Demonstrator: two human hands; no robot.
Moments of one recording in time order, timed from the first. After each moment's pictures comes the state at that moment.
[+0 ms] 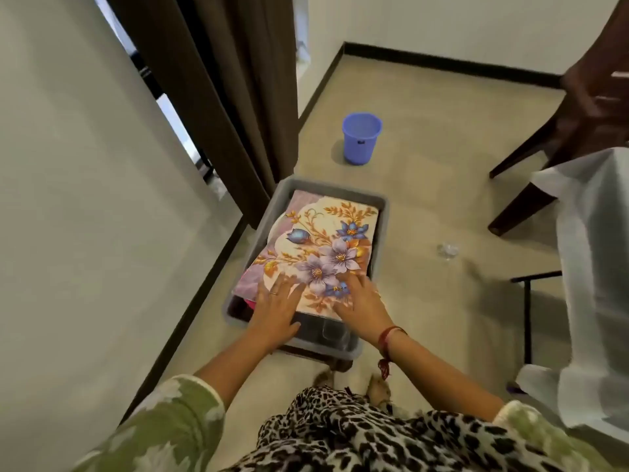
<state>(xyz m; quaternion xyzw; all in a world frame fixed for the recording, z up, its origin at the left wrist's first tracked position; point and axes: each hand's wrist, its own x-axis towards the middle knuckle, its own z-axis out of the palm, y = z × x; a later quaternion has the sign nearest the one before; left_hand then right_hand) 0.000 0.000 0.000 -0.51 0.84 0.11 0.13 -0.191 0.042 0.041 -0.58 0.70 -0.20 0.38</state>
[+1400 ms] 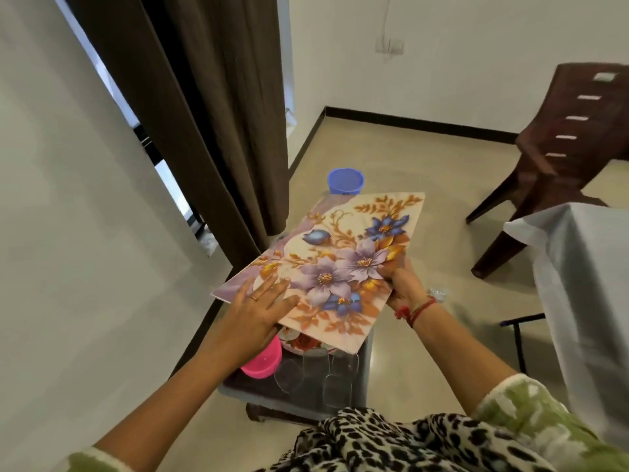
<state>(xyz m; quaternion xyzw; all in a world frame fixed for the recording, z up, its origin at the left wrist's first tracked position) 0.028 -0.077 0.109 -0.34 0.94 -0.04 -0.08 -0.272 -0.079 0.091 -0.17 0.53 -0.59 0.58</state>
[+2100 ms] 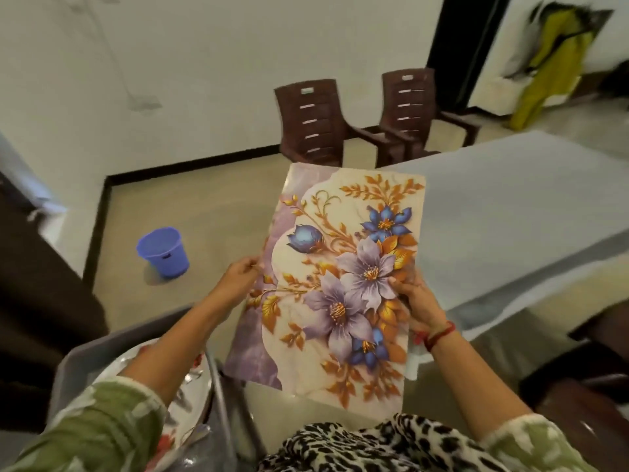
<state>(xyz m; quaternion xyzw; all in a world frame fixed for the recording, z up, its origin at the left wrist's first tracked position) -0.341 -0.059 0.153 -0.34 0.73 0.58 -0.09 -0.504 0.212 0.122 -0.07 0.53 -0.79 0.31</state>
